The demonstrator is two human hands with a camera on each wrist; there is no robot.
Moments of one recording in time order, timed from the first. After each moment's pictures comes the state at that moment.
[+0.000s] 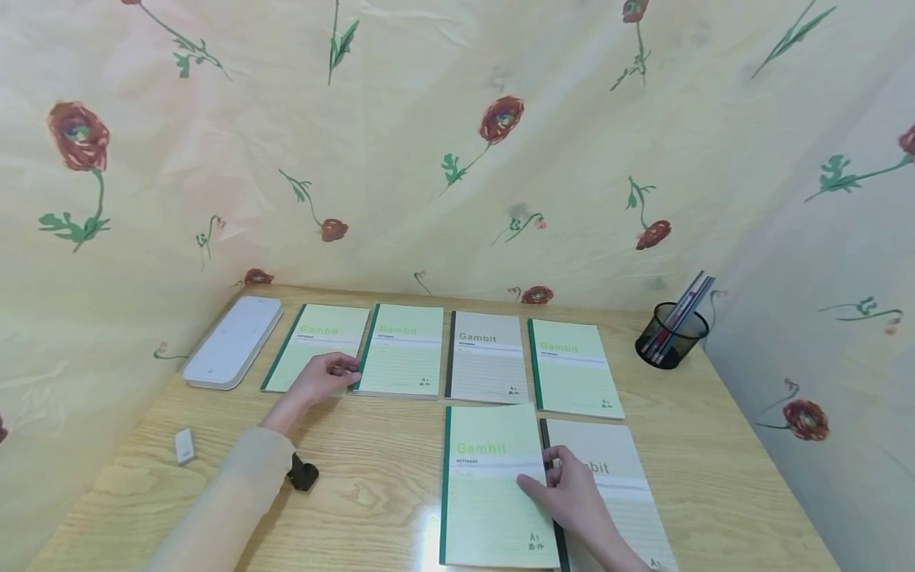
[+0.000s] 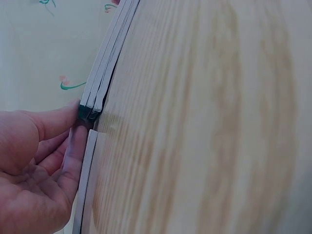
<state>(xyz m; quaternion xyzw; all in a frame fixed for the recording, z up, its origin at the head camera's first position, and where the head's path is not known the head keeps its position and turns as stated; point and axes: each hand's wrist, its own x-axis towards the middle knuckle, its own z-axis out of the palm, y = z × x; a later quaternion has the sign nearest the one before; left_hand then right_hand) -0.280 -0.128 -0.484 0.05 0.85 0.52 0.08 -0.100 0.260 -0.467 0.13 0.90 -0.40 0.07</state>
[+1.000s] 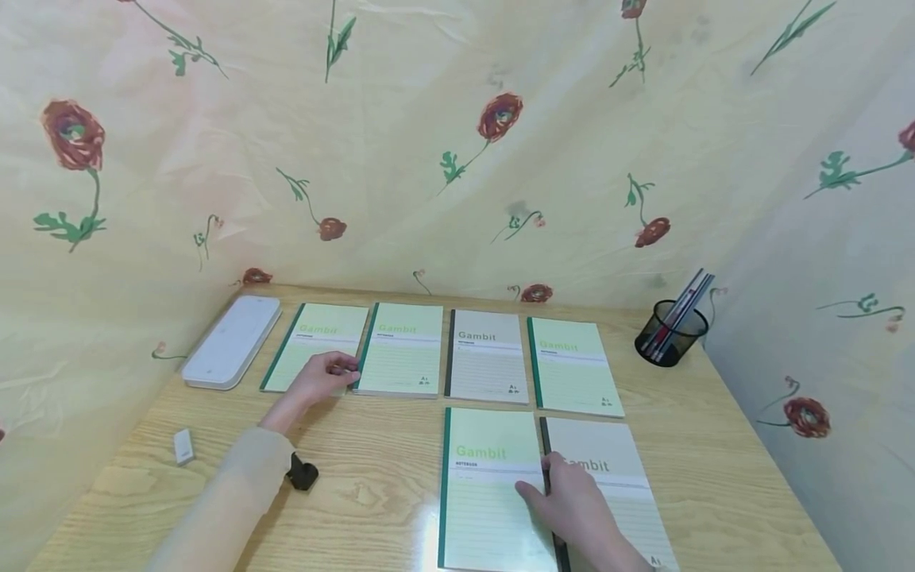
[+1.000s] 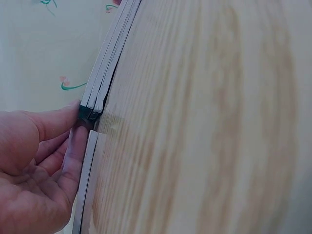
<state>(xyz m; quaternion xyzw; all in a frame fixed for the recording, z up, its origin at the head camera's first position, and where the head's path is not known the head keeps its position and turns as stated) -0.281 -0.128 -0.484 0.04 0.85 0.52 0.08 -0.091 0.254 -0.459 0.05 0.96 -0.25 0.07</state>
